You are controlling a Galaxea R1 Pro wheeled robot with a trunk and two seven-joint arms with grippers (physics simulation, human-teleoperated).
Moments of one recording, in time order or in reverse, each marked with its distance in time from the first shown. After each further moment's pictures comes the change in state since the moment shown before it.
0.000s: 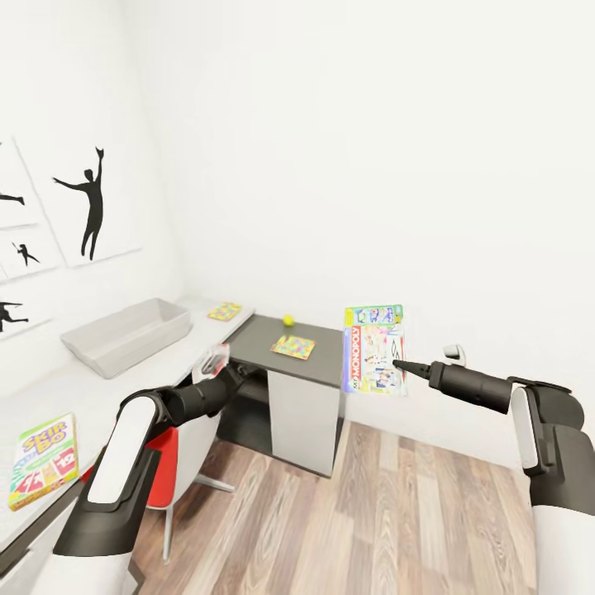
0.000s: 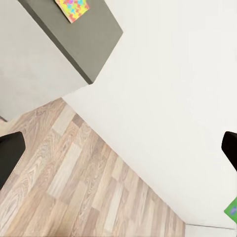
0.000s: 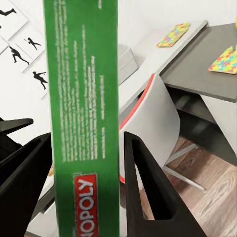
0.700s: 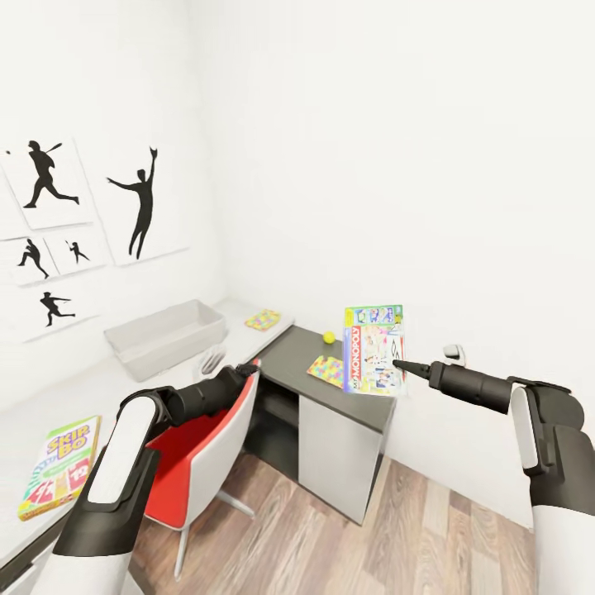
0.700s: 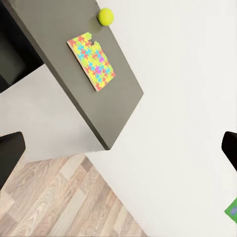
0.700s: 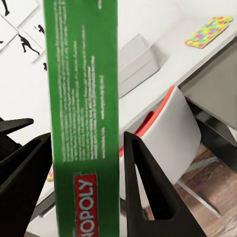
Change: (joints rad) left arm 0.000 0.000 0.000 0.000 -0.002 0.000 0.000; right arm 0.000 0.000 0.000 0.000 0.000 0.000 0.000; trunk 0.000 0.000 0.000
